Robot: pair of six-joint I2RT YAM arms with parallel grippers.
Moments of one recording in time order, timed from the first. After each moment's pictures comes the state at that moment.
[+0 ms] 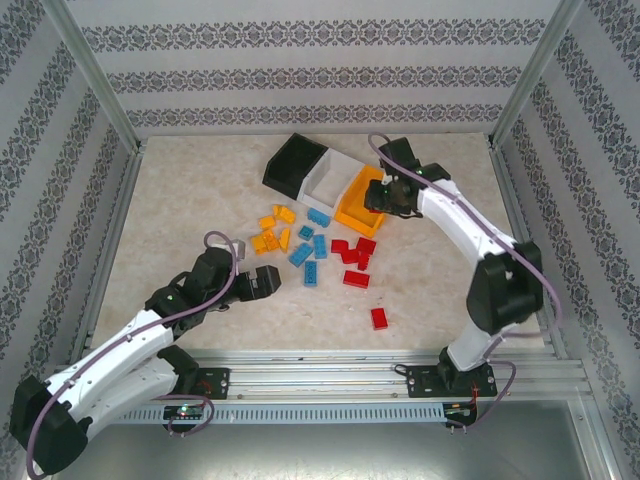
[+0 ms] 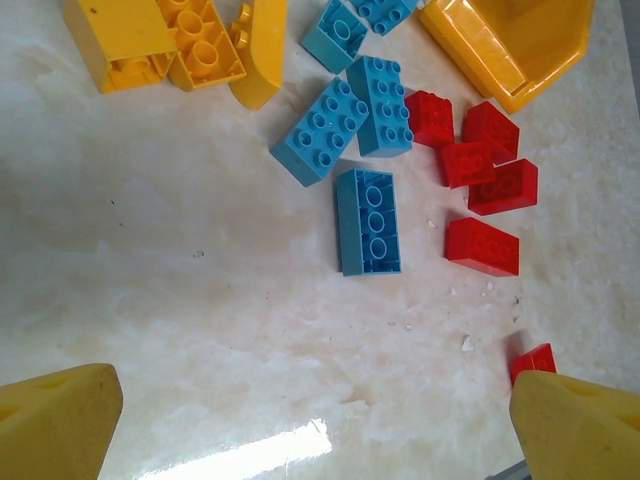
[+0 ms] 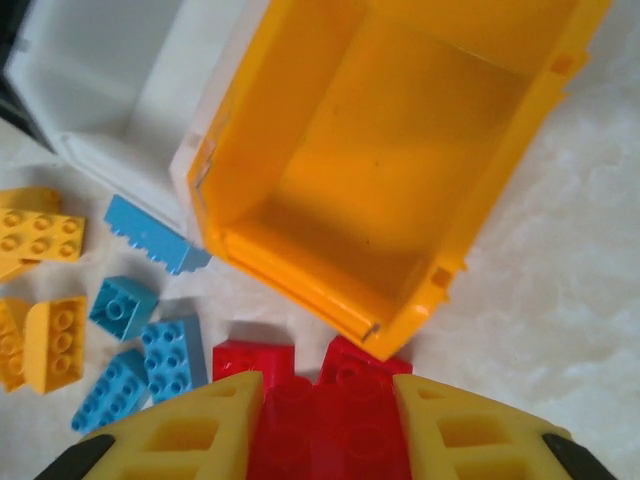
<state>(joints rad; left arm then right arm) -0.58 0.81 0.53 -0.46 0.08 -0.76 0.34 1.73 1.47 -0.81 -0.06 0.49</state>
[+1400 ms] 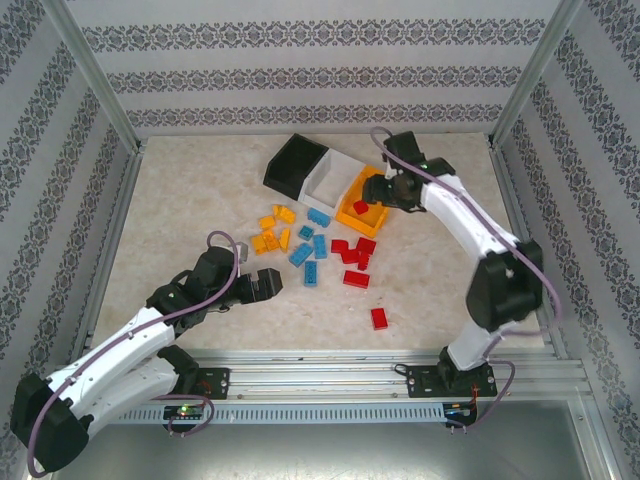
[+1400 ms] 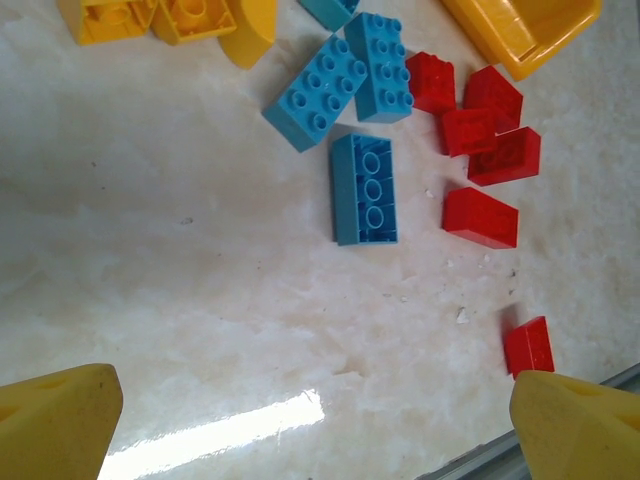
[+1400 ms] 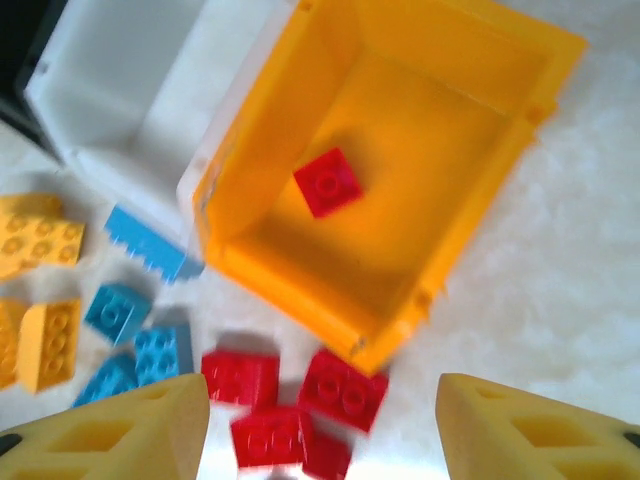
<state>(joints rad) -0.58 0.83 0.55 -0.48 0.14 -0.77 0.32 1.63 1.45 -0.84 -0.06 0.41</state>
